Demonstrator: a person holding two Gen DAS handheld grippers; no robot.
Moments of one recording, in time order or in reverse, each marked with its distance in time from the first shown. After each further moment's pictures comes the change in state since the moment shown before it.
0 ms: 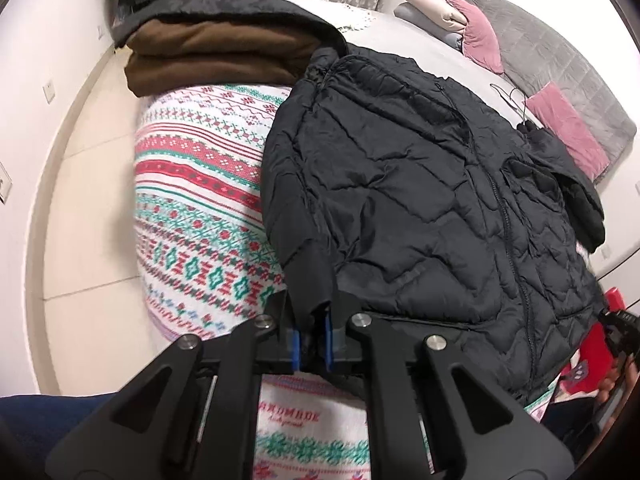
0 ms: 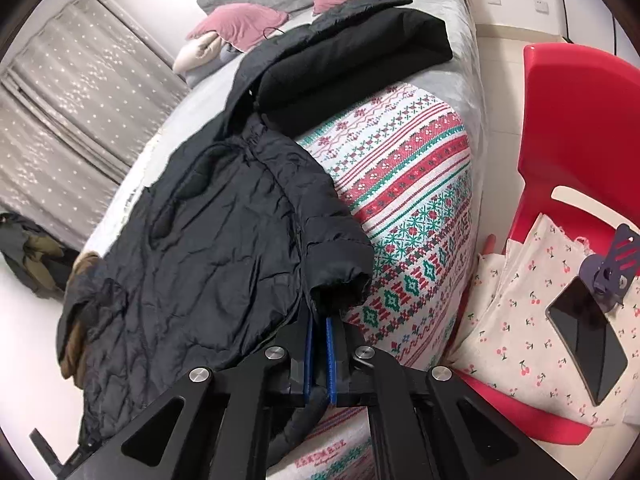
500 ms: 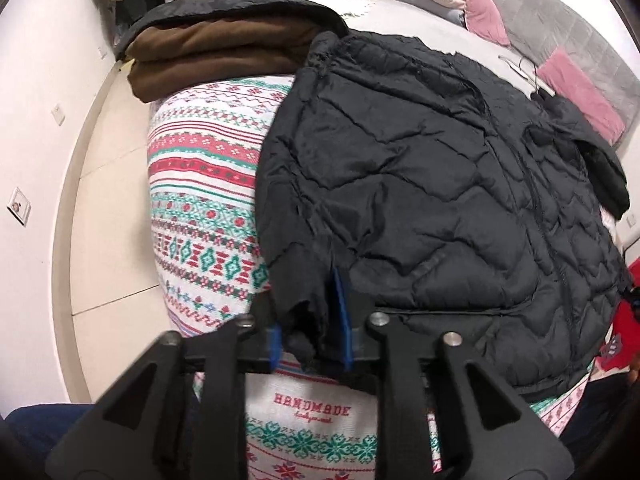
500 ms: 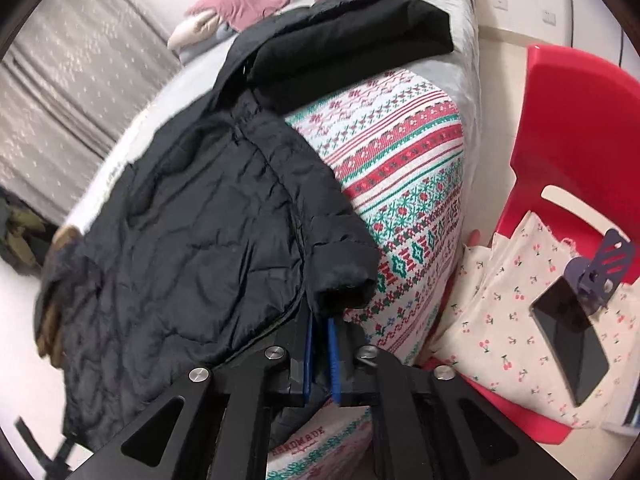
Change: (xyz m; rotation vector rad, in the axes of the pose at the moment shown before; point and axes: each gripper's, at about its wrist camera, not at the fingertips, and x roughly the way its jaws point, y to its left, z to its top) left arm 0.020 -0.002 0.004 0.070 0.019 0.087; right arm 0.015 0.007 -0.008 -0.078 0.067 -0.120
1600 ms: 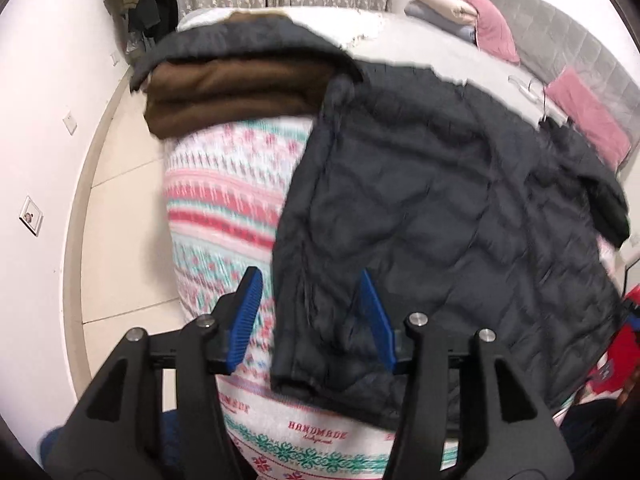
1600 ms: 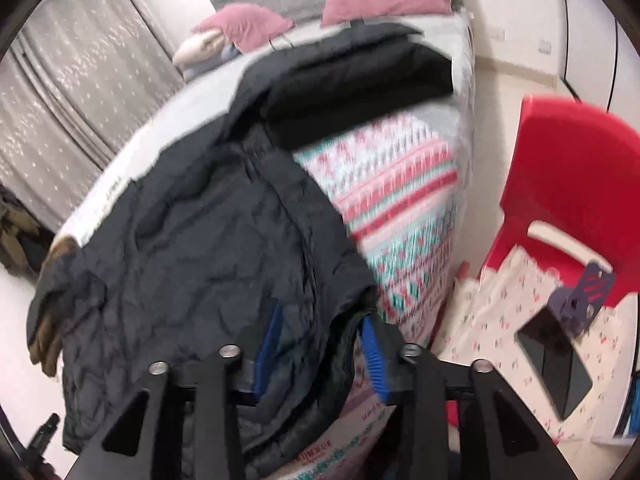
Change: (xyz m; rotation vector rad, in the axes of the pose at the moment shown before) left arm -0.027 0.003 0.050 -0.027 -0.052 0.018; right arm -0.033 0.017 0.015 -0.028 -0.136 -0.025
